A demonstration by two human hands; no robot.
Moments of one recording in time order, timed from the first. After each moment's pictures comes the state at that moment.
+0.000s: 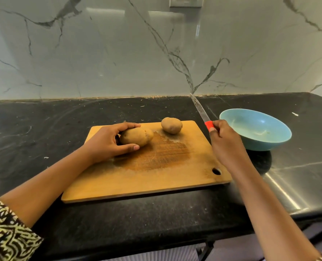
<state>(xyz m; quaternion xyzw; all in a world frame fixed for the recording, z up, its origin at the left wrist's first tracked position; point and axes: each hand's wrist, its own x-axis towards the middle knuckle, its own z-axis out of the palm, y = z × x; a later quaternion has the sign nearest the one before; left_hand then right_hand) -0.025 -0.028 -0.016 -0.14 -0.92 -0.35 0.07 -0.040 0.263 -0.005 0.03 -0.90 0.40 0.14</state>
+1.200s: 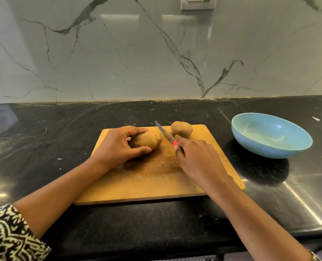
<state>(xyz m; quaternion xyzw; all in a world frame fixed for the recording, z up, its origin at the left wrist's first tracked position) -0.018 -0.017 -0.020 -0.10 -0.91 -0.36 0.16 -0.022 0.202 -0.011 0.23 -0.94 0.19 0.15</state>
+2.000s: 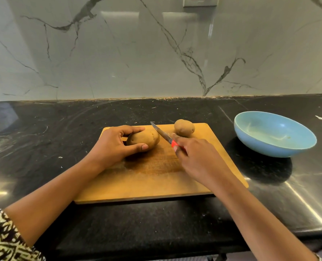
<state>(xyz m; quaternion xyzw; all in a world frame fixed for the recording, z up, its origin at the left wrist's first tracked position) -0.016 -0.029 -0.020 -0.06 -0.90 -0.40 0.14 -0.020 0.200 -0.007 0.27 -0.93 0.24 0.10</state>
